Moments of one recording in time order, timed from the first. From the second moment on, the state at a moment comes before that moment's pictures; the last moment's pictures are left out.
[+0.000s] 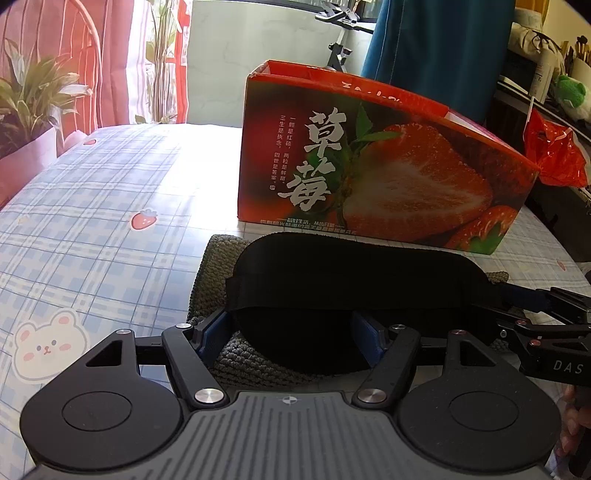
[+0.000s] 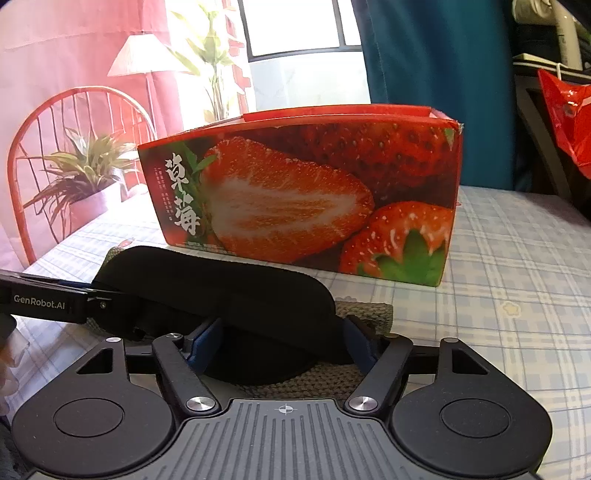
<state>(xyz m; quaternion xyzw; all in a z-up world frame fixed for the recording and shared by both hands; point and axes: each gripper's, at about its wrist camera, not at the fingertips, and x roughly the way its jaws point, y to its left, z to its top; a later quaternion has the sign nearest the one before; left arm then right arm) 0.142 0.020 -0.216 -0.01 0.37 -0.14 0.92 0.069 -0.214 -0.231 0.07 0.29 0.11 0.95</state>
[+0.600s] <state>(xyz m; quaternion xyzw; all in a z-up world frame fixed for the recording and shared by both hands) 0.142 0.018 -0.216 0.00 0.36 -0.14 0.92 0.065 -0.229 -0.230 0.10 0.27 0.05 0.96</state>
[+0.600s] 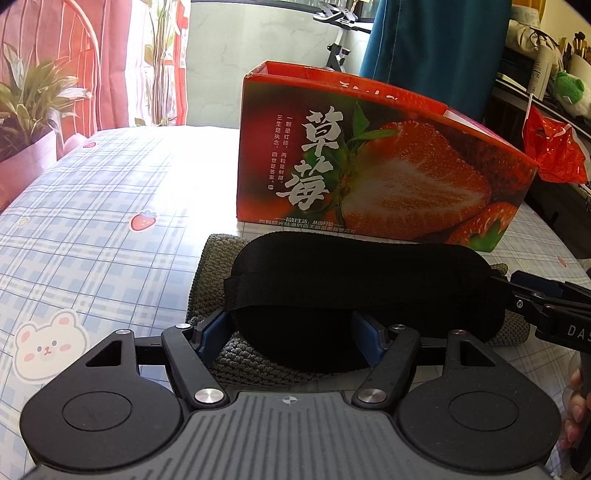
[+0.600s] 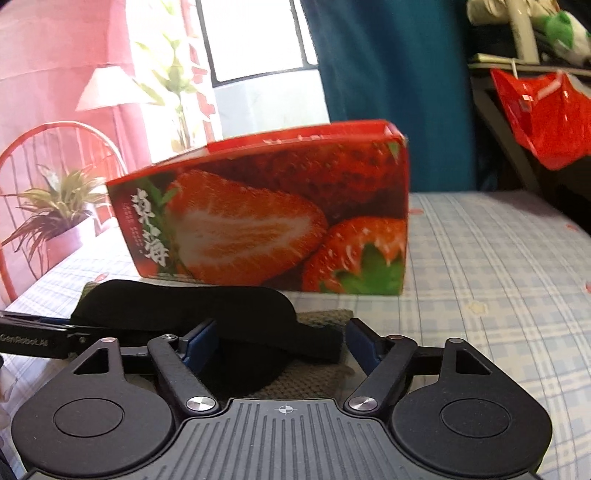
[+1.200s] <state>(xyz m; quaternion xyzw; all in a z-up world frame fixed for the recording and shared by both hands) 0.143 0.018 -0.216 0.00 0.36 -0.14 0.92 0.060 -0.218 -0.228 0.08 0.26 0.11 0.96</state>
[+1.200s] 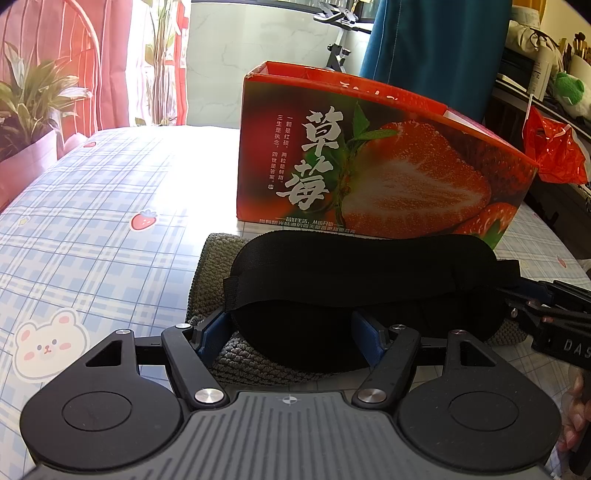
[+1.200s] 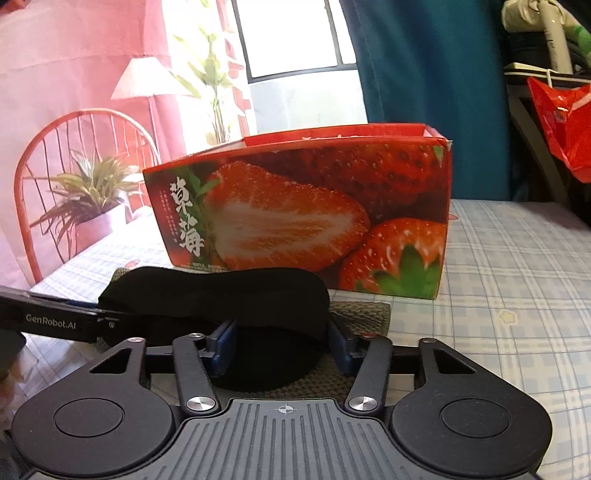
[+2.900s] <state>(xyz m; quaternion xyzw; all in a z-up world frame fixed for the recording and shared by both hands) 0.161 0.053 -0.209 -0.16 0.37 -0.19 0.90 0.065 -0.223 -0.230 0.10 0.28 0.09 0.95</state>
